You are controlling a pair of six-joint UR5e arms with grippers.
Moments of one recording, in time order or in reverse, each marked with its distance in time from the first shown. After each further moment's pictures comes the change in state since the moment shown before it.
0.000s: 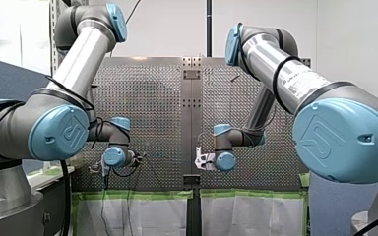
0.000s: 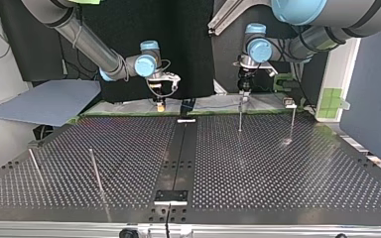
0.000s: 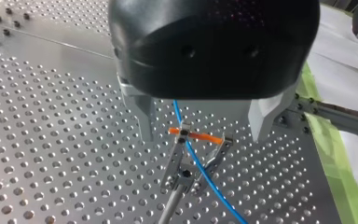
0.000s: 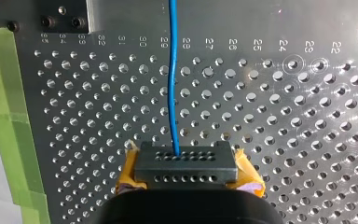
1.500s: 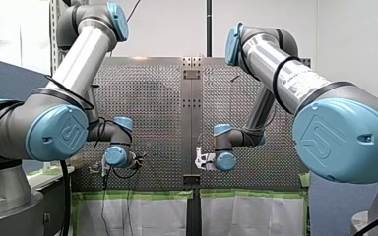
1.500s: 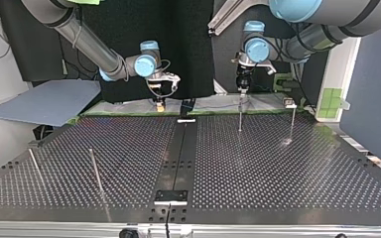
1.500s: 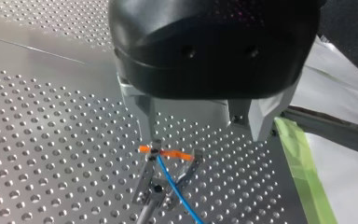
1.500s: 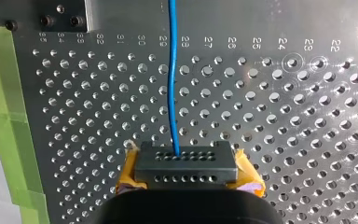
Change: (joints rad) left arm -0.025 0.001 0.003 -0.062 -0.022 0.065; right arm -0.001 0.000 0.000 -0.003 0.000 0.002
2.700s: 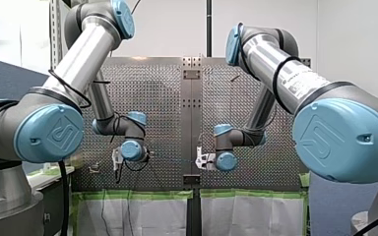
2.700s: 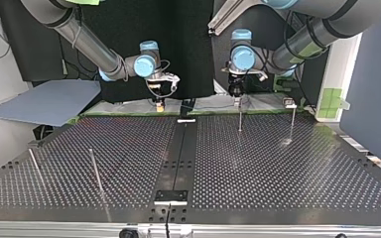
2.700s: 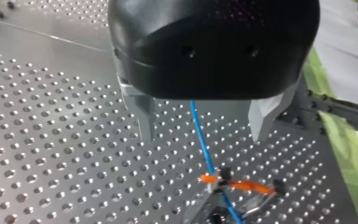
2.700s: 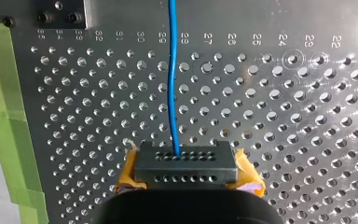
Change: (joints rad) left arm -0.108 -0.001 0.136 -0.099 -0.171 -0.081; right arm -0.004 0.000 0.000 -0.001 -0.001 0.000
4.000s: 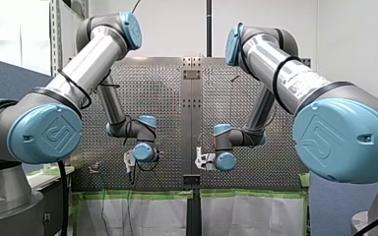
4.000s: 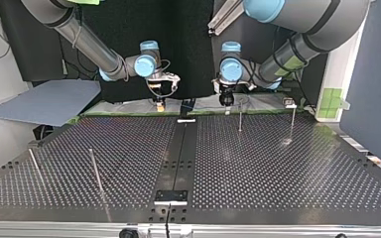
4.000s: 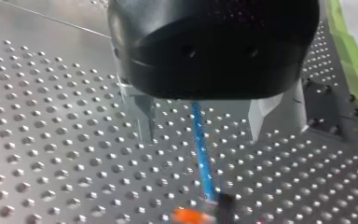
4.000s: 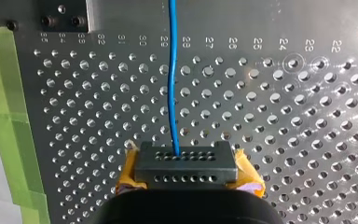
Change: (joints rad) left arm -0.049 -0.109 0.174 -0.046 -0.028 -0.102; right arm 0.003 -0.001 0.000 0.004 -0.002 -0.001
